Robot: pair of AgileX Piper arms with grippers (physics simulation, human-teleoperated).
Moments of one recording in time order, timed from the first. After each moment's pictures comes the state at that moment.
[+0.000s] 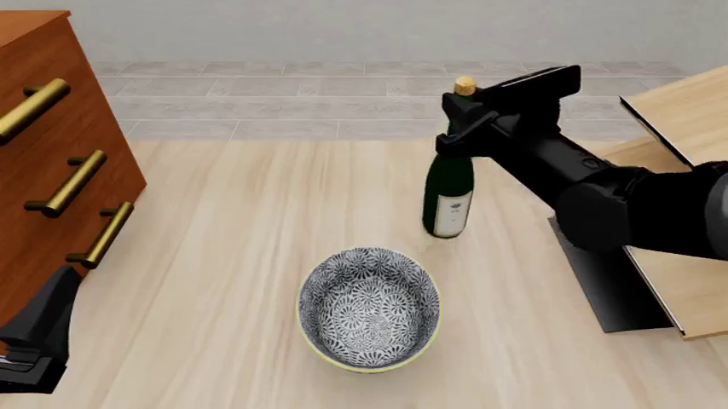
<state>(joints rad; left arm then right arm) -0.08 0.00 0.00 -0.02 0.04 0.42 1.52 -0.78 -0.64 -0.08</state>
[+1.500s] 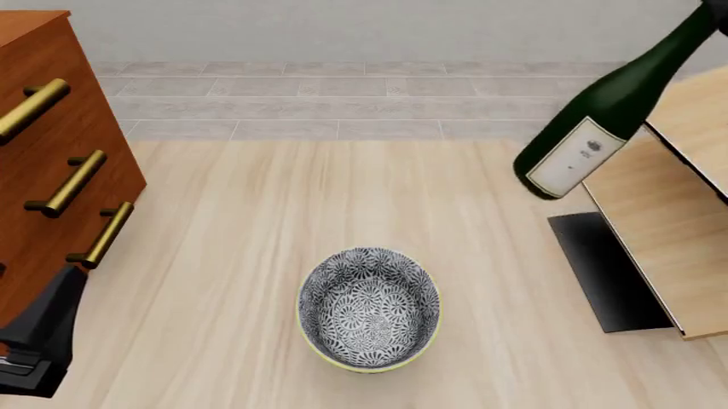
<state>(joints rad) -0.14 0.00 0.00 -0.05 0.01 0.00 0.96 -0.92 0.07 0.50</state>
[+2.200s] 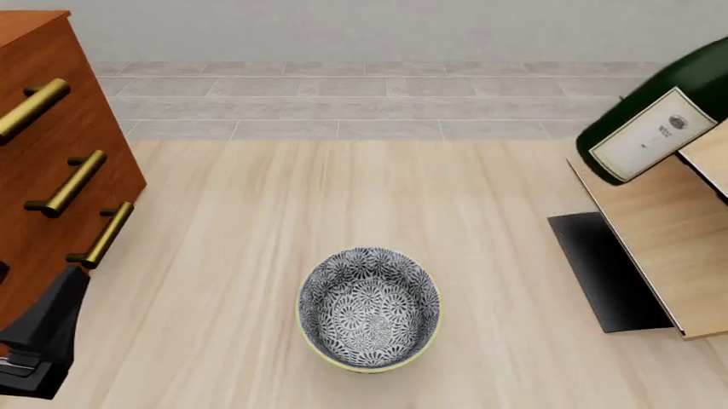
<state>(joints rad) -0.15 0.00 0.00 -0.04 0.00 -0.18 0.86 -1.03 0.28 0.56</state>
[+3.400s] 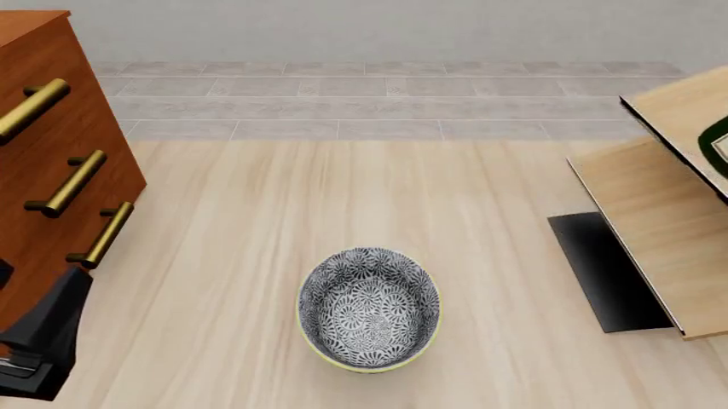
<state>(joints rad) -0.16 0.00 0.00 -0.04 -0.02 -0.52 0.88 -1.20 0.48 0.48</state>
